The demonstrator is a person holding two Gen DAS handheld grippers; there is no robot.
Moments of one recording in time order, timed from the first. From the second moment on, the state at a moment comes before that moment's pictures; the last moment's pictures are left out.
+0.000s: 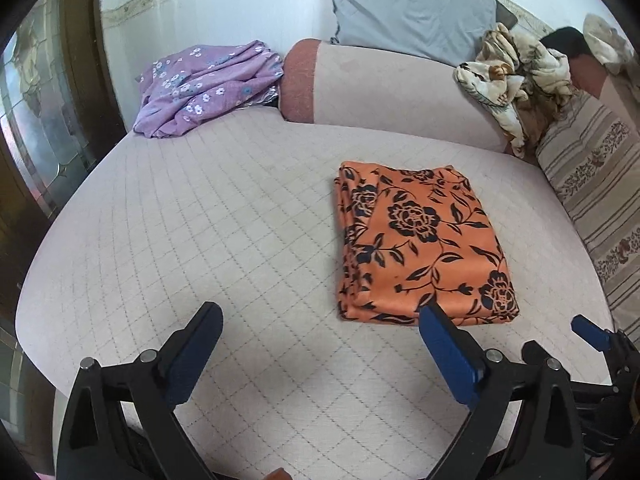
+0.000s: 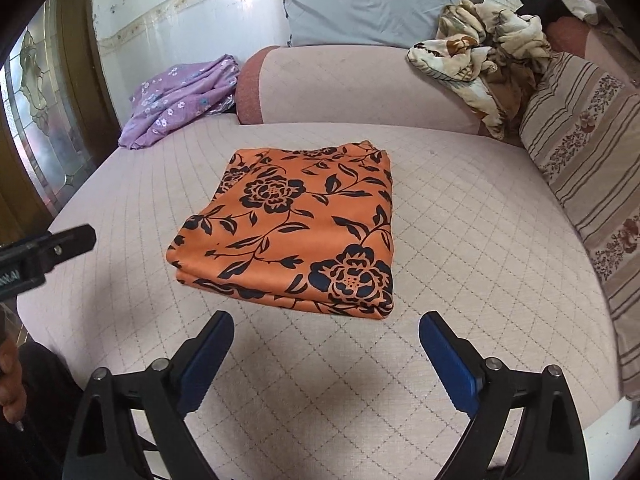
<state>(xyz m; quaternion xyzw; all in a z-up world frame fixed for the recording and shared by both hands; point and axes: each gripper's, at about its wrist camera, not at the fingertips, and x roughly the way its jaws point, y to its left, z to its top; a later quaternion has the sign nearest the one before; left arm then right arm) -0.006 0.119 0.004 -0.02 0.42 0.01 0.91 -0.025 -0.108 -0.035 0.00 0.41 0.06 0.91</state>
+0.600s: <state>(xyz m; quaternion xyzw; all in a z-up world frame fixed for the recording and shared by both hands) 0.011 0.090 0.001 0.01 0.43 0.01 0.90 -0.008 -0.117 -0.019 -0.01 0.40 0.04 0.91</state>
